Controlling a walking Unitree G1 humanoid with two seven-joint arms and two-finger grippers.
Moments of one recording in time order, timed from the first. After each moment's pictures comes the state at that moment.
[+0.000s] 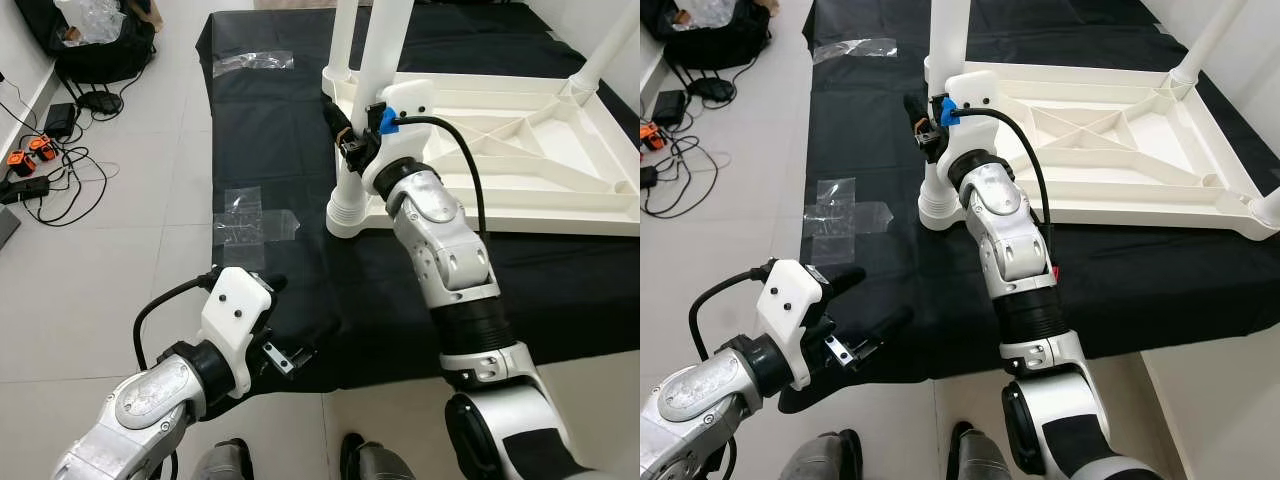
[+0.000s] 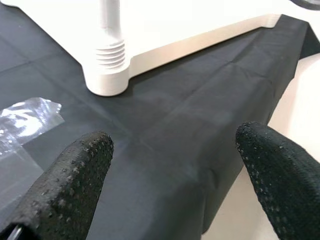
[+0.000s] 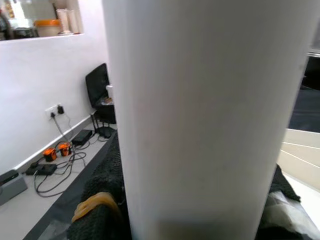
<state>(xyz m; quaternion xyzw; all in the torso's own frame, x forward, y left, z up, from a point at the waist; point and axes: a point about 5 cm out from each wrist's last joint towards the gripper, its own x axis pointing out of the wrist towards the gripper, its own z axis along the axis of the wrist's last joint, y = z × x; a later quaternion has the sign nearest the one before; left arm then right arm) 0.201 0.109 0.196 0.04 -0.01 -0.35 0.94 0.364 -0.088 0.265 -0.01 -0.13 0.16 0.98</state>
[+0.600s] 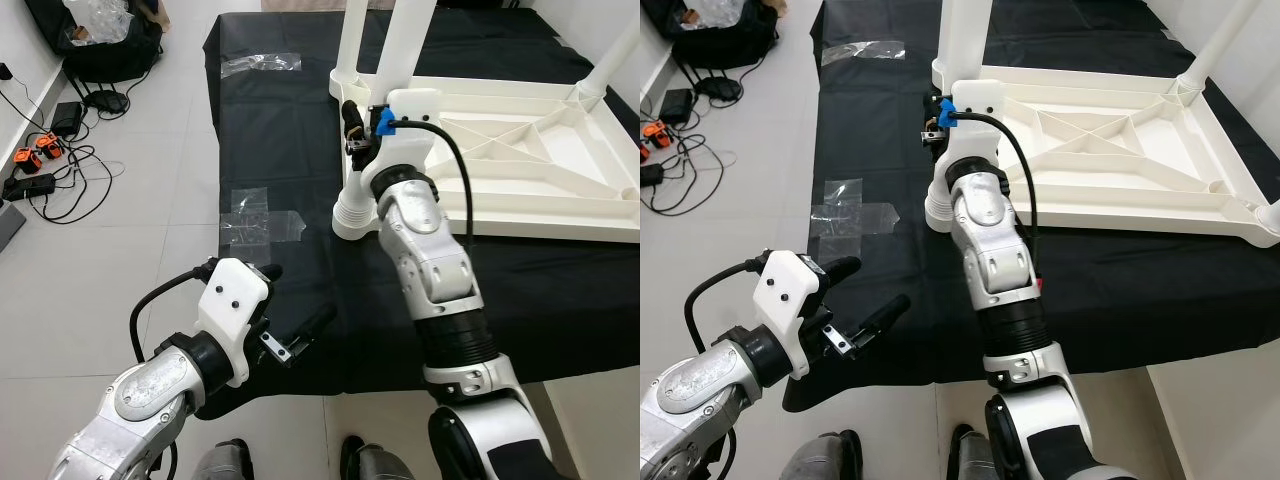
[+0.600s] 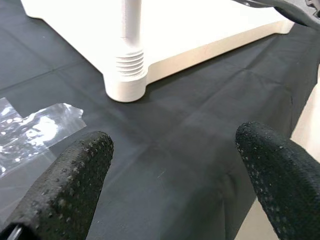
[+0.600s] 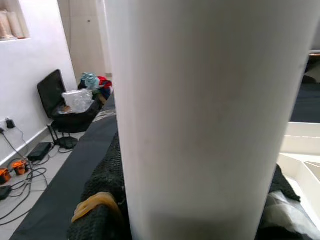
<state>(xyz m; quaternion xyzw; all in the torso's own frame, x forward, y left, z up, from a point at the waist) 0.205 0.111 0.200 0.05 -0.02 -0.34 0.94 0.361 -0.084 0.260 0.01 -0.13 0.04 0.99</state>
